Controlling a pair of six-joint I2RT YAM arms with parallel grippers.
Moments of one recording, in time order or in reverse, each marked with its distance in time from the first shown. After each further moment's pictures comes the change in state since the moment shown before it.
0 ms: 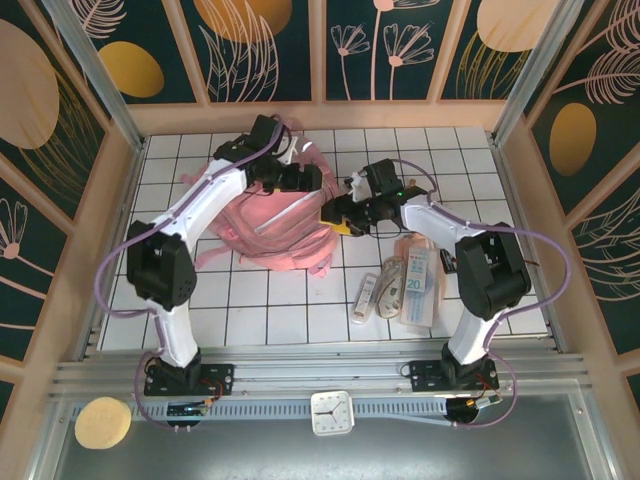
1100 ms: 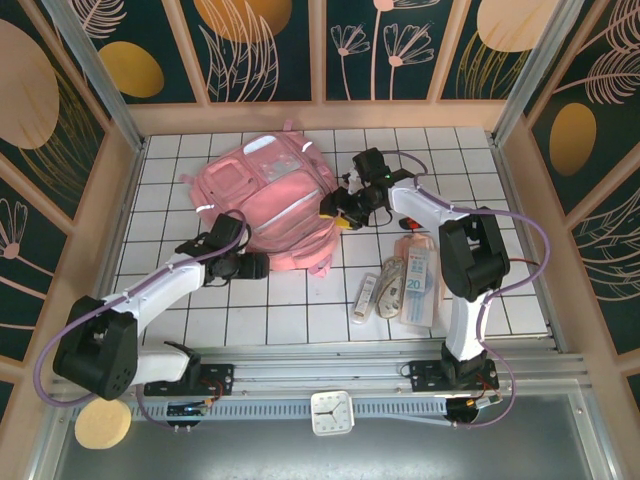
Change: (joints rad) left arm 0.042 -0.549 -1.001 0.303 -0.234 0.027; right arm 0.003 0.155 0.233 -0.233 0.156 0.000
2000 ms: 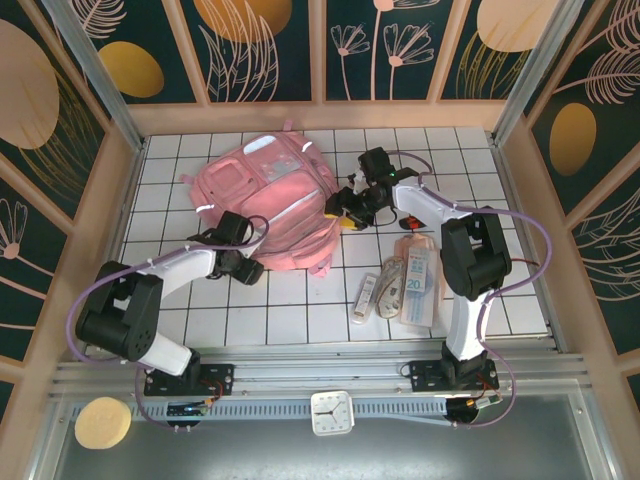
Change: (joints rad) left arm 0.051 0.220 0.018 0.083 -0.057 0.529; right arm -0.030 0.003 0.003 -0.040 -0.005 -0.008
